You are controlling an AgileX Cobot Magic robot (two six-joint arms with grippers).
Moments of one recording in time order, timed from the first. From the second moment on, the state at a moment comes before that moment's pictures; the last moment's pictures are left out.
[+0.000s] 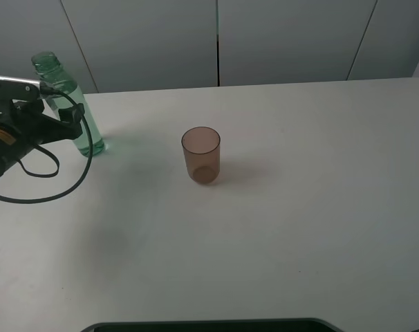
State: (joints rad) left arm -0.14 1.96 -0.47 0.12 -1.21 0.04; right arm -0.03 0.00 -0.51 -0.01 1.11 0.11
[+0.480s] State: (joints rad) left arm -0.14 2.02 -0.60 0.17 -1.20 0.01; right arm -0.03 0.00 -0.51 -0.01 1.11 0.11
